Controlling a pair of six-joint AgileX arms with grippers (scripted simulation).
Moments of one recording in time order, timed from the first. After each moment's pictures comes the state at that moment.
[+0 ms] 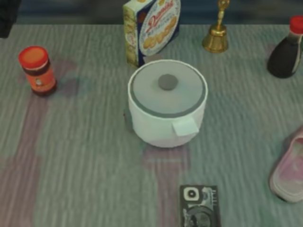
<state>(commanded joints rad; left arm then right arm) -0.02 1.51 1.55 -0.88 0.10 0.42 0.00 0.00 0.00 0.00 0.00 0.00</state>
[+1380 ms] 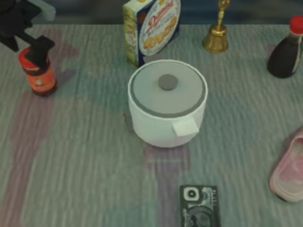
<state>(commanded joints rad) 0.00 2.60 2.56 -1.46 0.08 0.69 0.00 0.00 0.00 0.00 0.00 0.00</state>
